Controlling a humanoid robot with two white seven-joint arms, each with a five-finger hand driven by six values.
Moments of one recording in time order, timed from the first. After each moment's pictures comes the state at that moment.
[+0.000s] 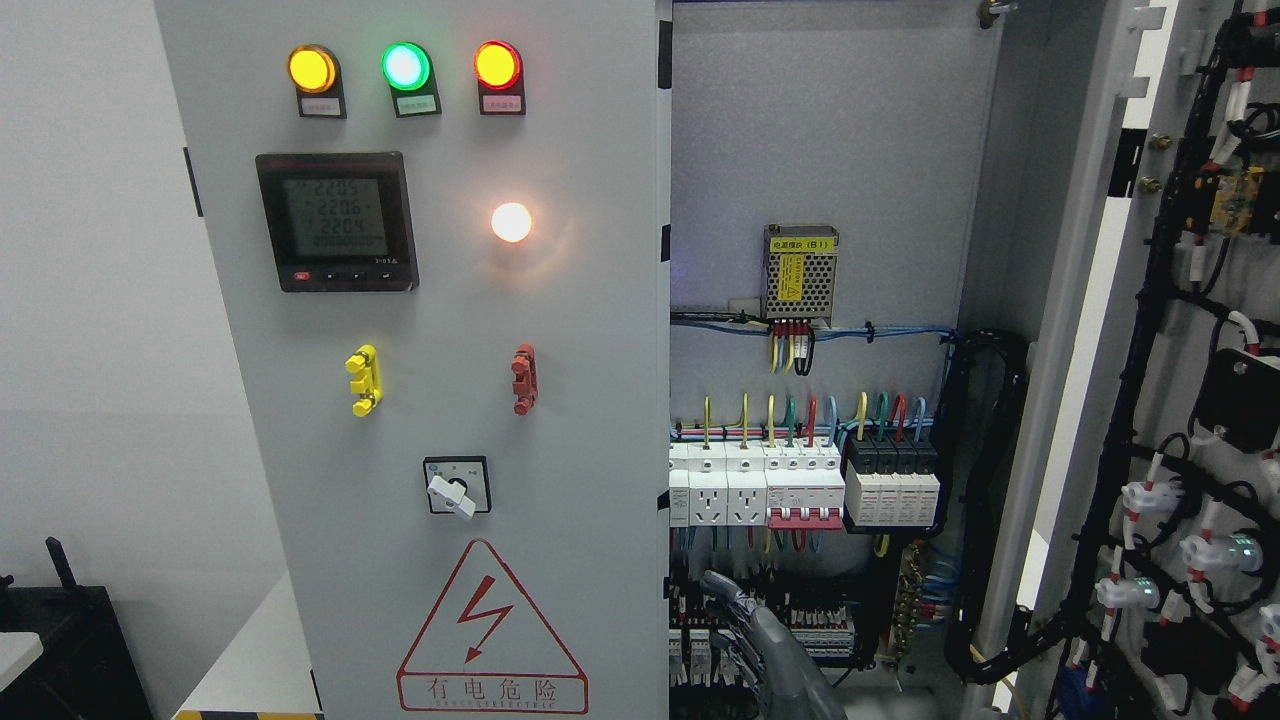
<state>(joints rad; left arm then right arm) 0.00 -0.05 0.05 0.05 0.00 -0.12 -0.22 -0.43 -0.17 0.47 -1.46 -0.45 -0.05 0.04</state>
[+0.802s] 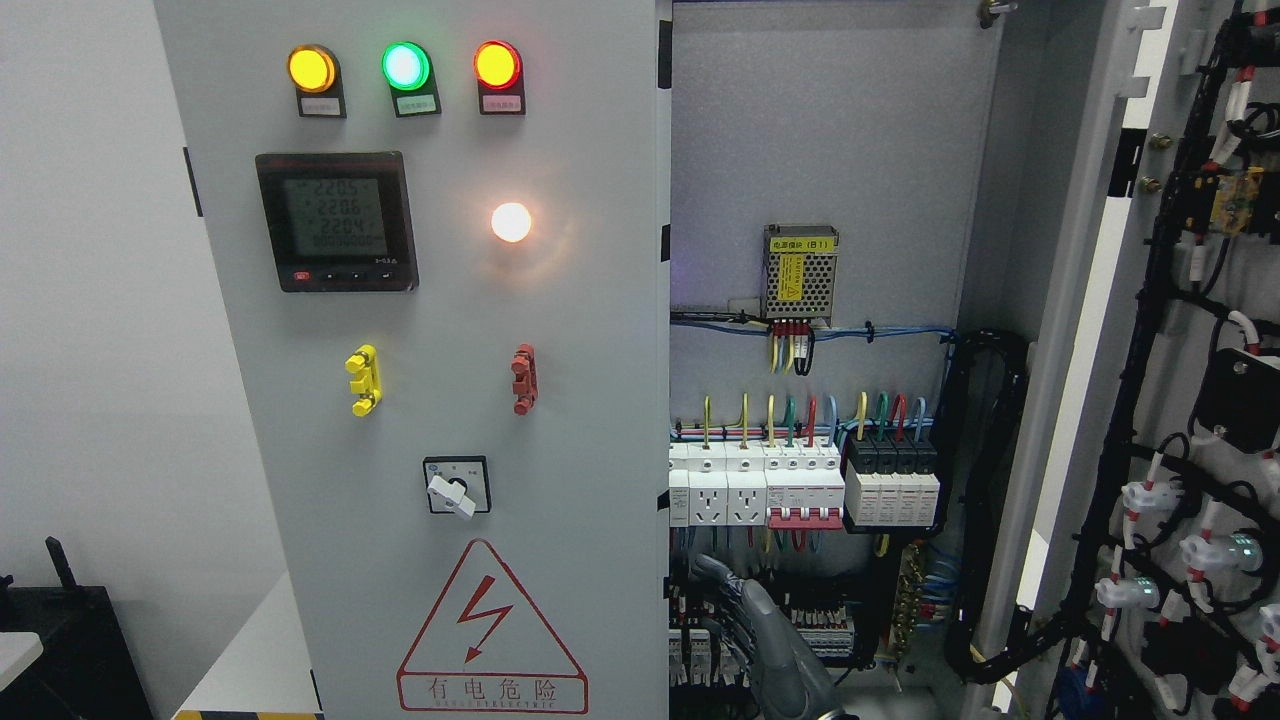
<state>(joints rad) 0.00 -0.05 0.05 0.04 0.00 -0.12 -0.22 -0.50 -0.17 0.49 -1.43 -0.48 -0.01 0.04</state>
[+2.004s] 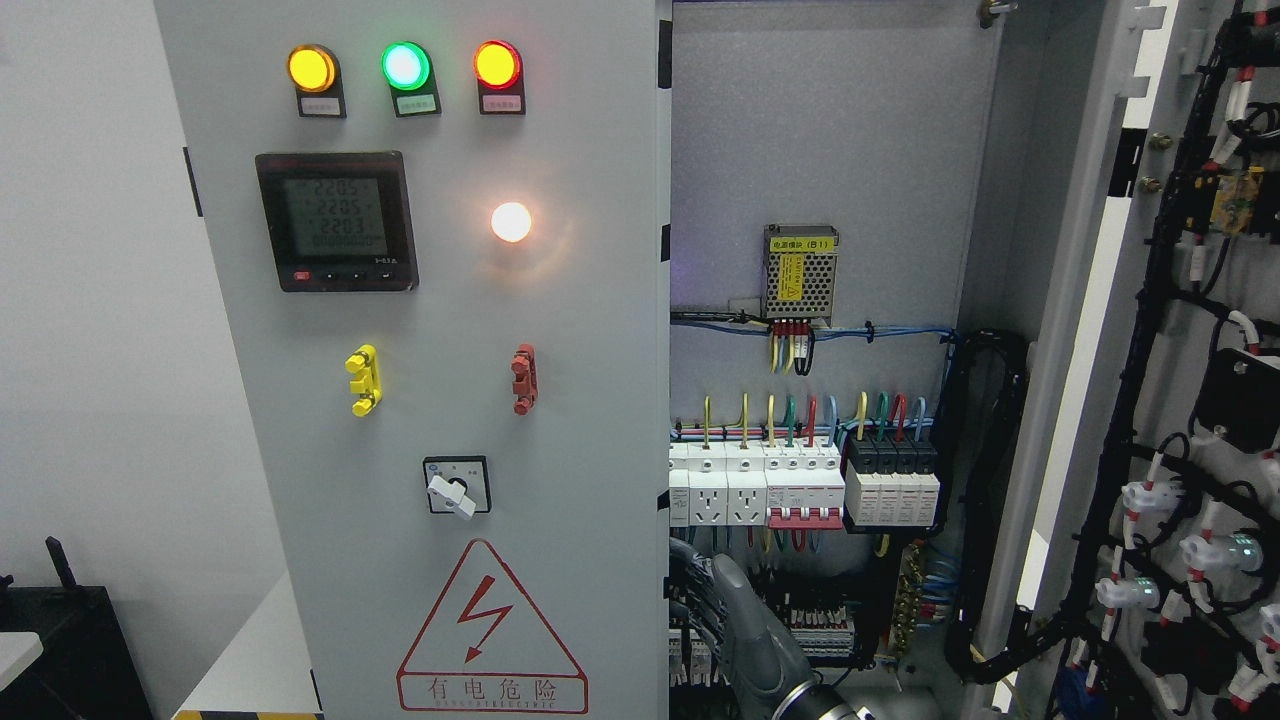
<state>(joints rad) 0.00 -0.05 0.05 0.04 0.00 -0.12 -0.22 -0.57 -0.17 0.53 -1.41 -0.55 0.04 0.11</state>
